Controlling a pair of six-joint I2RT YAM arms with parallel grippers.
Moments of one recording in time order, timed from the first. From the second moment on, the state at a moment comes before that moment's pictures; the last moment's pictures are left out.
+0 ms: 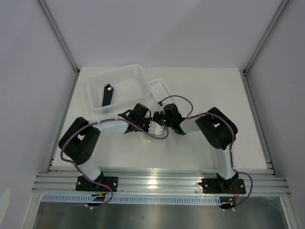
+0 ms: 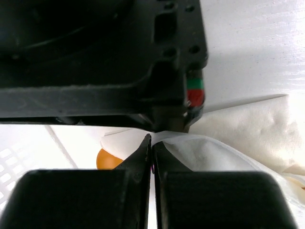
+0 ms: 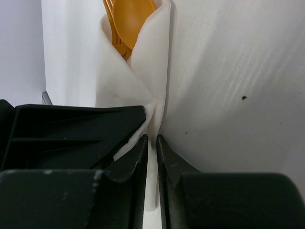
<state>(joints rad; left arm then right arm) -0.65 1.67 0.89 -0.20 0.13 1.14 0.69 2.05 0.99 0.49 -0.46 0.82</state>
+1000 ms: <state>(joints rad) -0.65 1.73 0.94 -0.19 0.11 1.08 0.67 1.94 0.58 1.03 -0.42 1.05</state>
